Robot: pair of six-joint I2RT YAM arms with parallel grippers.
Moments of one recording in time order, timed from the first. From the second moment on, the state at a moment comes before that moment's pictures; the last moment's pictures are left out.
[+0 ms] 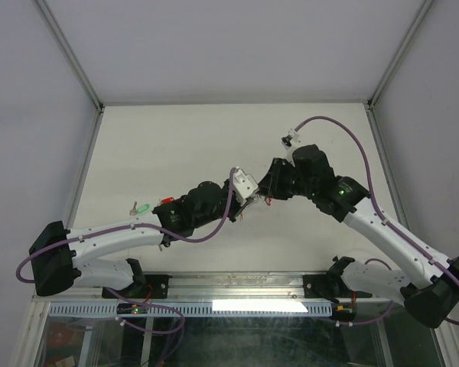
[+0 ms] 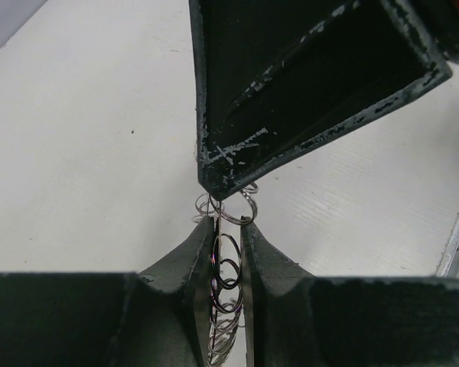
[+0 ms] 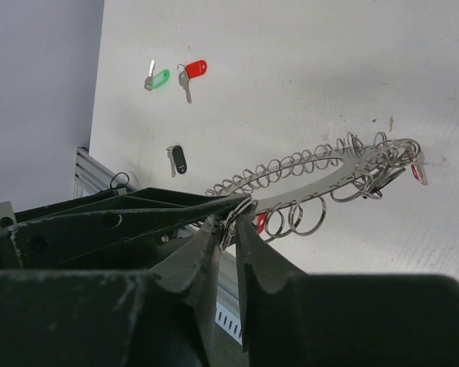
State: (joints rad) left arm -1.10 1.23 0.82 0.12 -0.12 0.09; right arm 0.71 1.06 1.02 -0.57 -0.17 0.74
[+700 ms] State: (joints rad) left arm -1.10 1.15 0.77 0.12 -0.12 0.03; right arm 0.70 0.90 1.02 -0.56 -0.09 0.68
